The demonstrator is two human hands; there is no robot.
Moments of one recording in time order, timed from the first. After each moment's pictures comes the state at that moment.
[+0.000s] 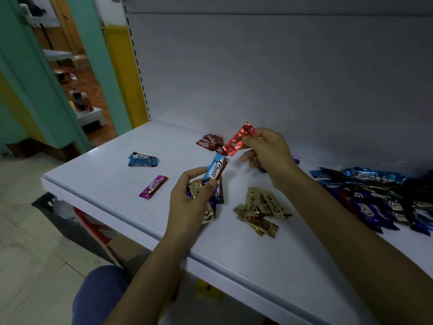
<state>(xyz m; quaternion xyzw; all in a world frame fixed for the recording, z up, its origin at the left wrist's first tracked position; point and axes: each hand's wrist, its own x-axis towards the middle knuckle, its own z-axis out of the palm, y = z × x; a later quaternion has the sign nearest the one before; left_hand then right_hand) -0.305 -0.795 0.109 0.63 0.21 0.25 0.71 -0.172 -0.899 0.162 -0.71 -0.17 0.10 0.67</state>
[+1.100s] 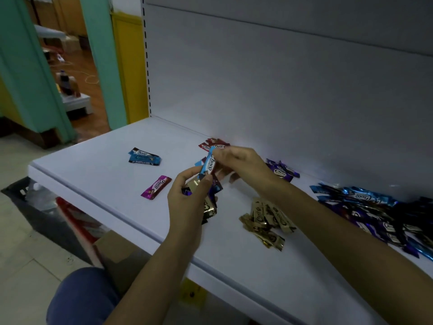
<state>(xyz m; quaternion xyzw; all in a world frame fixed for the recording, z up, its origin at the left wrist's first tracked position) -0.298 -0.779 0.107 0.49 0.23 0.28 0.79 -0.188 -0.857 0.156 -0.78 -0.35 0.18 0.48</state>
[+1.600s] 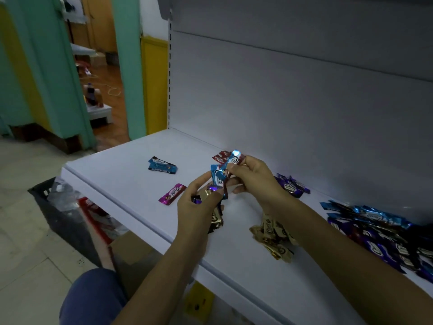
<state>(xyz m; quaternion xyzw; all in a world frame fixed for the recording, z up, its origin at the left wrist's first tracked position) -0.312 -0.776 0.114 0.50 0.22 0.30 0.78 -0.205 -0.850 0.160 -0.74 -0.27 0.19 0.59</state>
